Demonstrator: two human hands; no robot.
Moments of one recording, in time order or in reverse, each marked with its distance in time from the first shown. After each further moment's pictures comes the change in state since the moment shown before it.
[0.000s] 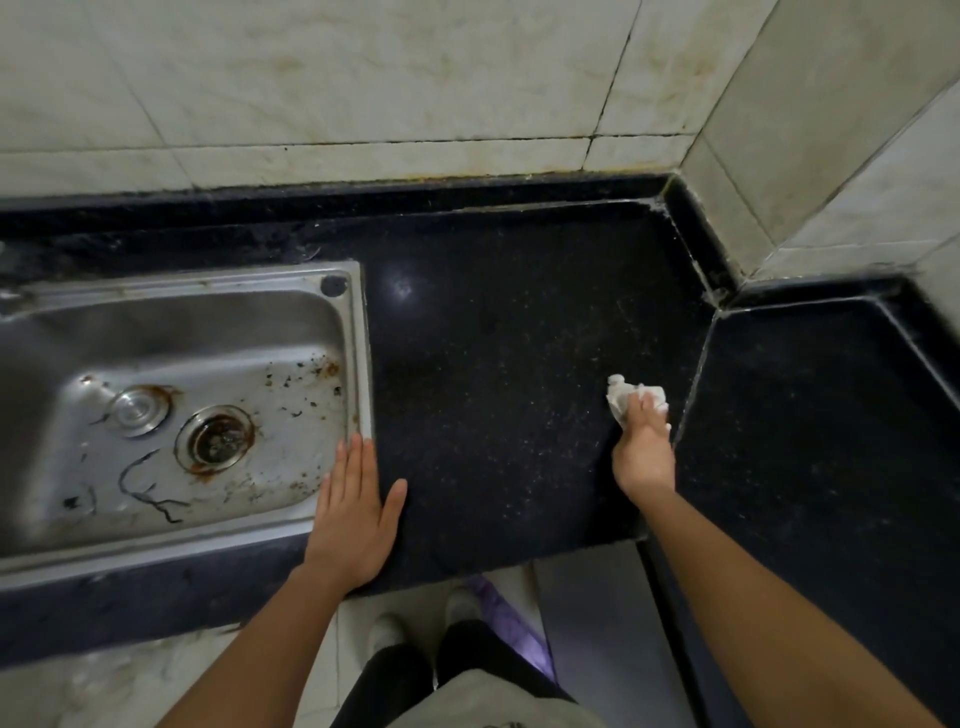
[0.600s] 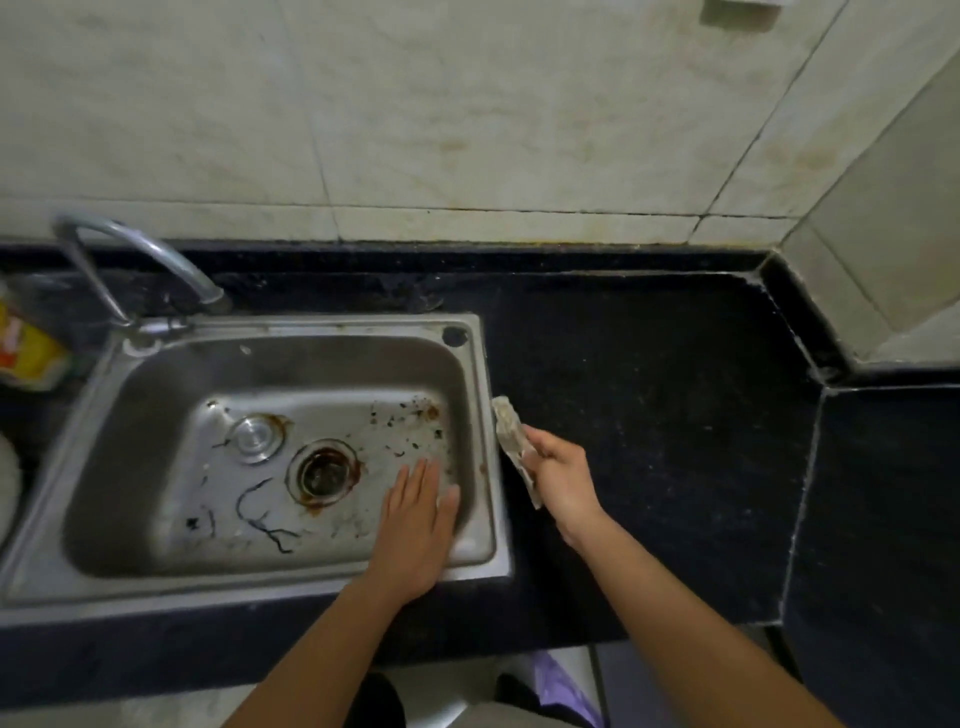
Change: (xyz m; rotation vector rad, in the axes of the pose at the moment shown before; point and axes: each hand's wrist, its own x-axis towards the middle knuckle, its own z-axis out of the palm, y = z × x) left_hand 0.019 -0.069 -0.071 -0.291 0.002 0.030; right_hand -0.078 -0.233 0.055 0.923 -0.442 -0.025
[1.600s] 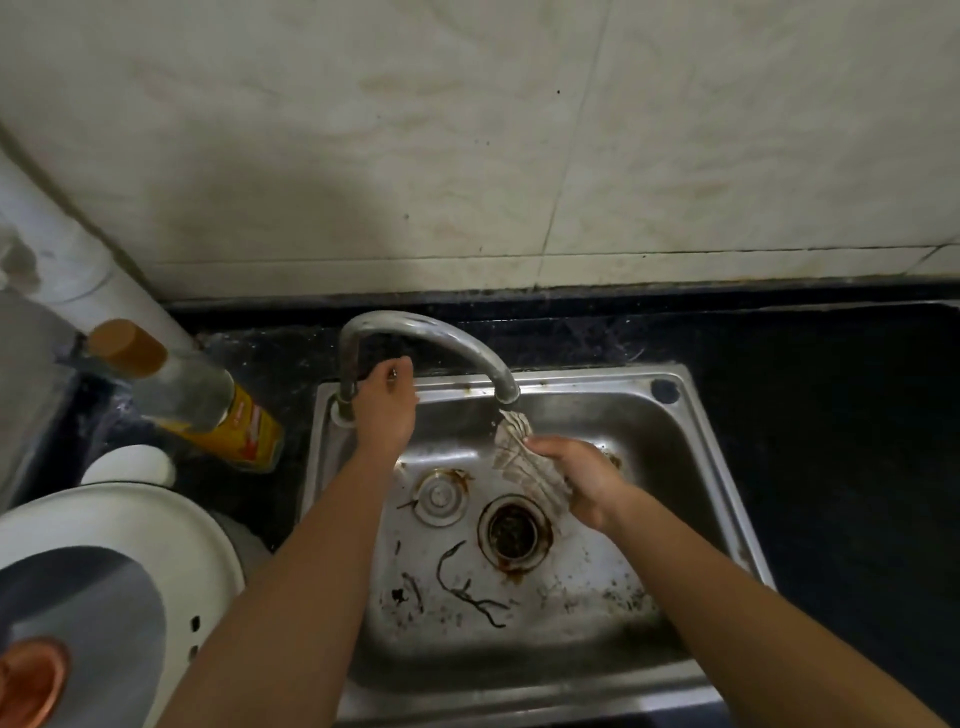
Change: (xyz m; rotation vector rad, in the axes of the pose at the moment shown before) left_hand 0.170 -0.194 -0.287 -0.548 0.402 -0.268; right_hand 0.082 -0.092 0.277 0.219 -0.188 0.431
